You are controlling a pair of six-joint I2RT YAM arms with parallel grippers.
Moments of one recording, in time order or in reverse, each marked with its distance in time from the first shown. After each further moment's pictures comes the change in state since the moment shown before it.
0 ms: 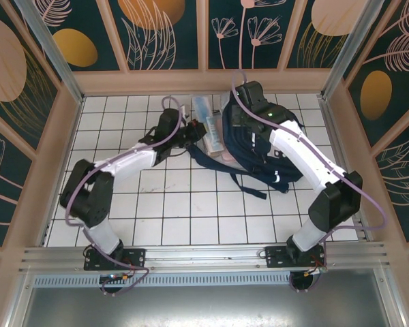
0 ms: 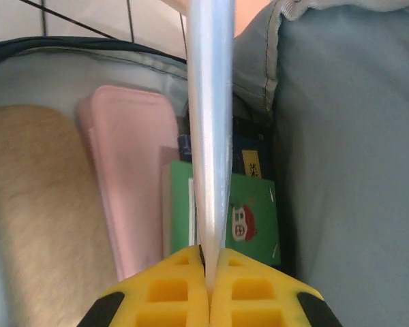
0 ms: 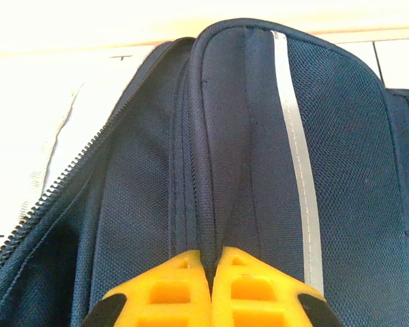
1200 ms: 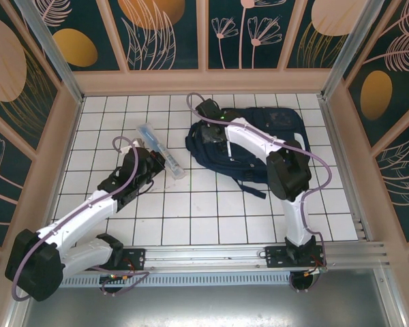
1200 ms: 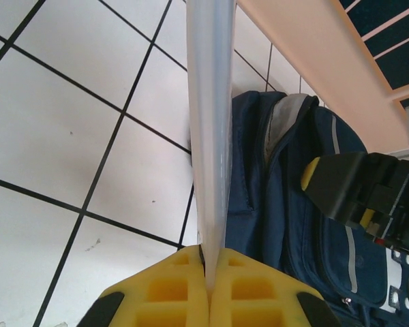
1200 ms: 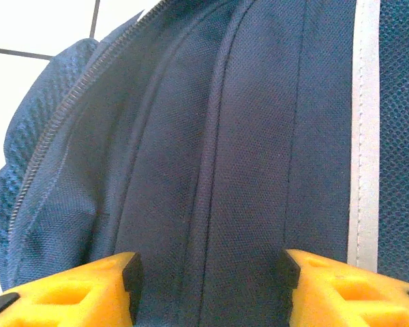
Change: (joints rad) left arm 0.033 -0.777 -0.646 -0.233 -0.438 -0.131; right arm 0.128 0.494 0.186 -0.017 0.027 -0.002
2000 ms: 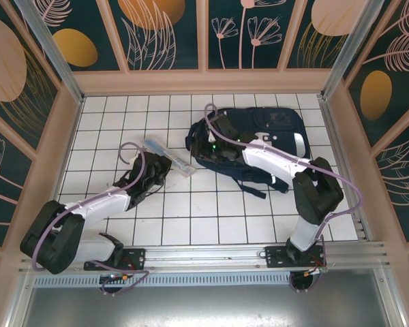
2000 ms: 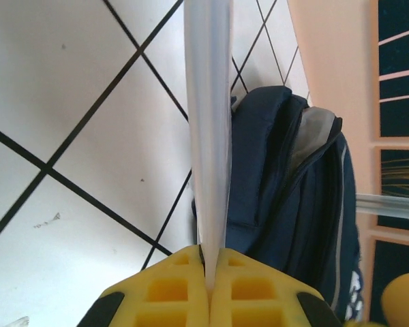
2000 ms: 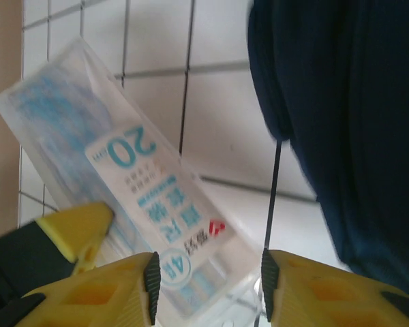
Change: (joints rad) left arm 0.000 0.218 -0.094 0.313 0.048 -0.342; right arm 0.046 -0.353 -0.430 0.325 -0.498 0.343
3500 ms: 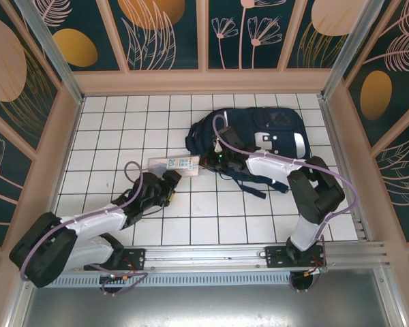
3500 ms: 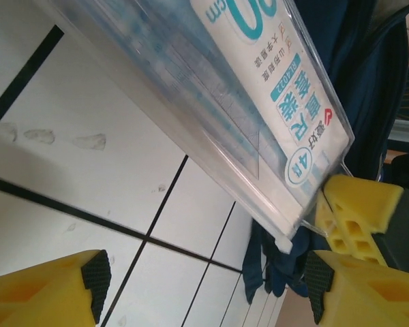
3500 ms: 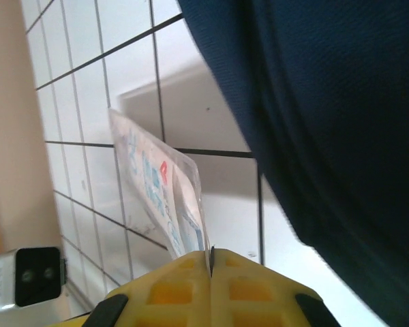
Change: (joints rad) left arm -0.120 -0.093 -0.235 0.125 0.140 -0.166; right arm -0.039 0.000 -0.274 0.299 -0.198 0.229
